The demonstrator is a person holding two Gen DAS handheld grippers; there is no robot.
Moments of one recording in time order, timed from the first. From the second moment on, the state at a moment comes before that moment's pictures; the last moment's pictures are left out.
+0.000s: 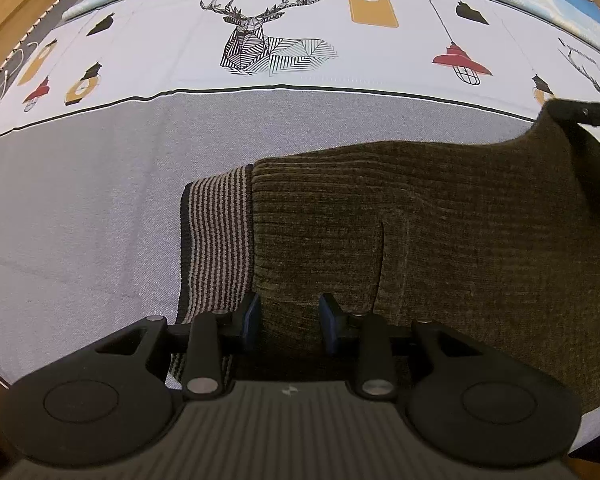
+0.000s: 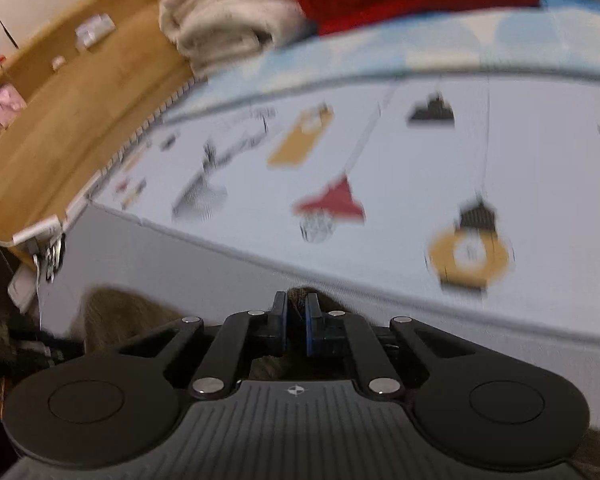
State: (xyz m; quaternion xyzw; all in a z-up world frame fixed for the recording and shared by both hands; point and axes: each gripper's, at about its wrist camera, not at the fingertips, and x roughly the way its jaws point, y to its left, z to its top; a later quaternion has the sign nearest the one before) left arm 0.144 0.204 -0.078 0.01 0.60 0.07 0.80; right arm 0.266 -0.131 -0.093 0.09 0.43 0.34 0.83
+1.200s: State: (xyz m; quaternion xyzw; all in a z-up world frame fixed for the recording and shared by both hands) left arm 0.119 0.125 -0.027 0.04 0.48 -0.03 0.88; right arm 0.104 -0.457 -0.006 0.16 0.35 -0.07 0.92
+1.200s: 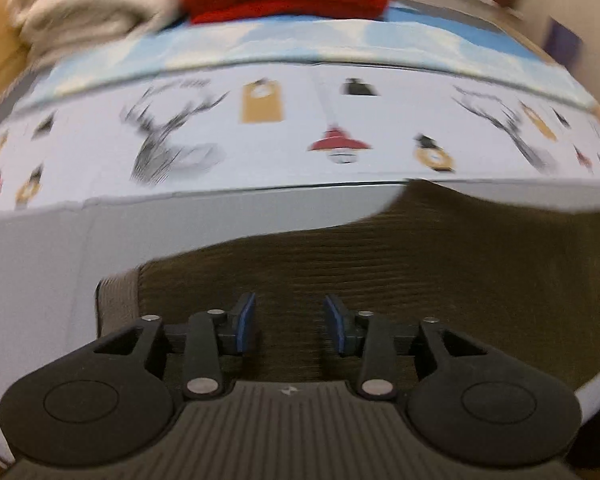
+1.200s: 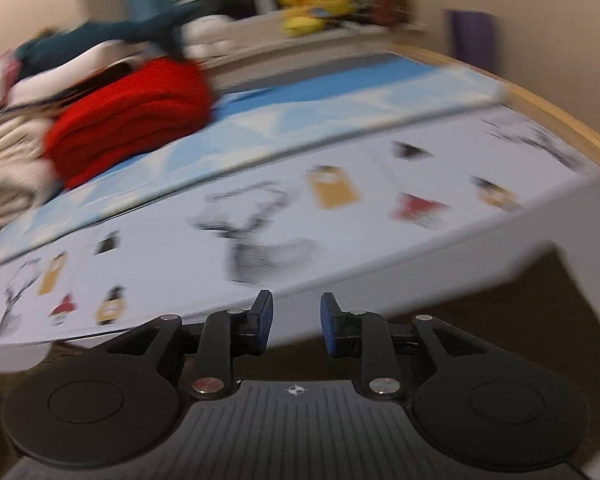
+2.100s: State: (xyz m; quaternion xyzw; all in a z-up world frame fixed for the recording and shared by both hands) left arm 0.094 0.016 -0.024 0.04 0.45 -0.06 0.89; right arm -0.051 -0.656 -0.099 0.44 0.39 -0.33 0.74
